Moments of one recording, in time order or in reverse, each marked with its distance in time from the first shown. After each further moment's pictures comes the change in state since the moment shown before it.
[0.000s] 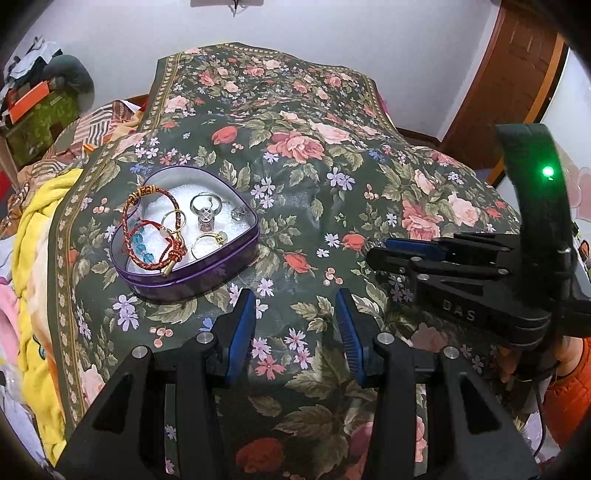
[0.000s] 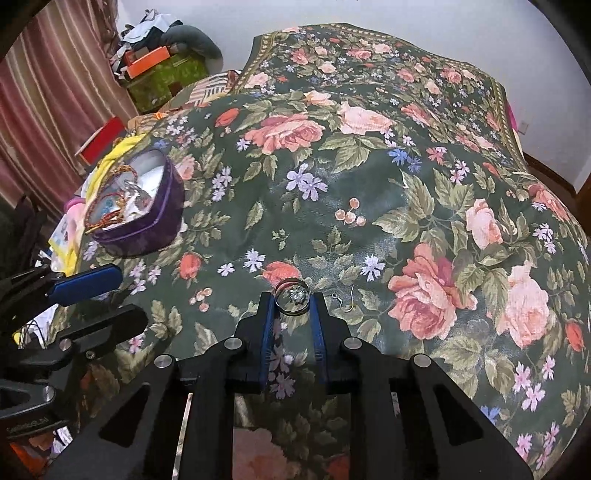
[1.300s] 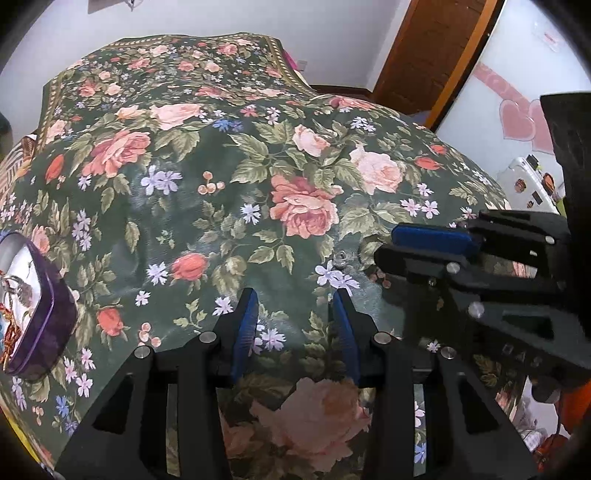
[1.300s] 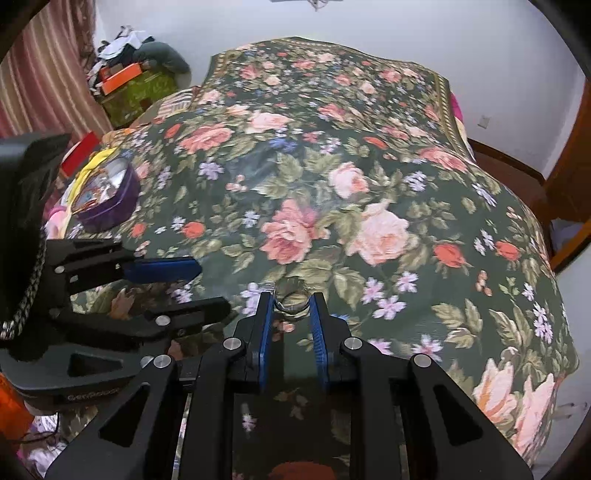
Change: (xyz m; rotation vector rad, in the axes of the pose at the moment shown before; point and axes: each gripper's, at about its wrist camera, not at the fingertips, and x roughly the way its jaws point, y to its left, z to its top) left arm 0.066 -0.102 0.022 0.236 0.132 -0.199; right arm -0.053 -0.060 -0.036 0.063 -0.033 -0.111
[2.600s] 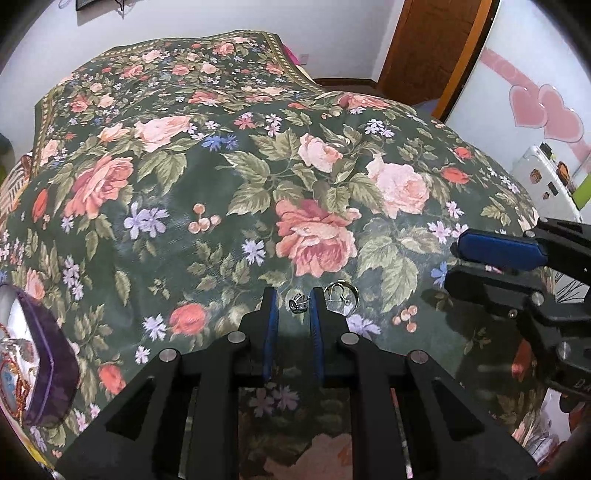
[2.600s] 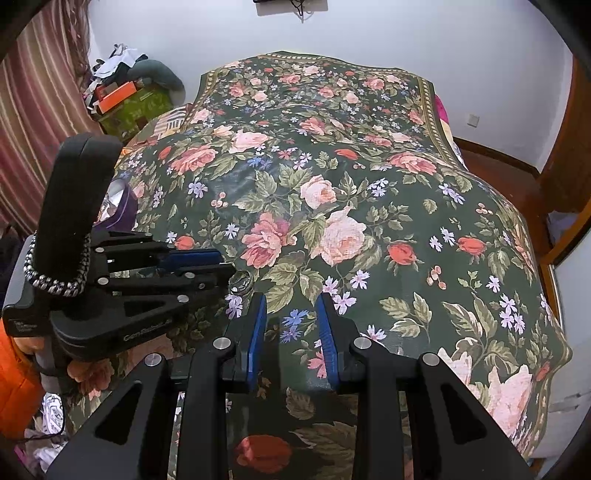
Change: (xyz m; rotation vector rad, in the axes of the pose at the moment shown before) left arm 0.026 0.002 0.027 0.043 0.021 0.056; right arm -0.021 -0.018 -0.003 0.033 -0.055 0.013
